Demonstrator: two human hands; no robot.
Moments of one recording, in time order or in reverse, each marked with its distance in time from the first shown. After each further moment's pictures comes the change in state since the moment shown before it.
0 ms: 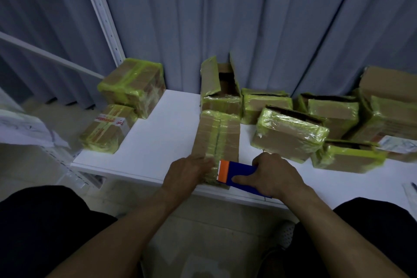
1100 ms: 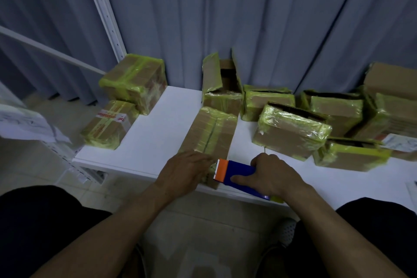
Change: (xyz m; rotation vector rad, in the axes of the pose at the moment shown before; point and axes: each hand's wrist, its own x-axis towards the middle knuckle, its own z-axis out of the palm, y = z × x) left_hand -0.005 -0.019 0.002 -0.008 0.036 0.136; right_hand 0.005 0.005 0.011 0.038 -0.077 -0.058
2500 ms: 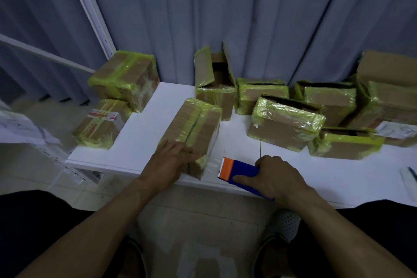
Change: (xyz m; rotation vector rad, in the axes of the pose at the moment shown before) left_hand -0.006 -0.023 -0.010 0.129 -0.112 -0.074; right_hand -0.009 0.028 0.018 -0.044 0.036 0.079
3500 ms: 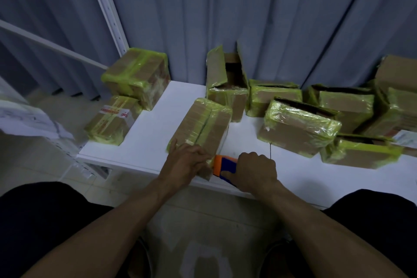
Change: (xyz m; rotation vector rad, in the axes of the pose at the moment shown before) left_hand 0.007 0.013 0.008 -0.247 0.114 -0.152; right_hand 0.035 -0.064 0.023 -0.296 0.104 -0.093
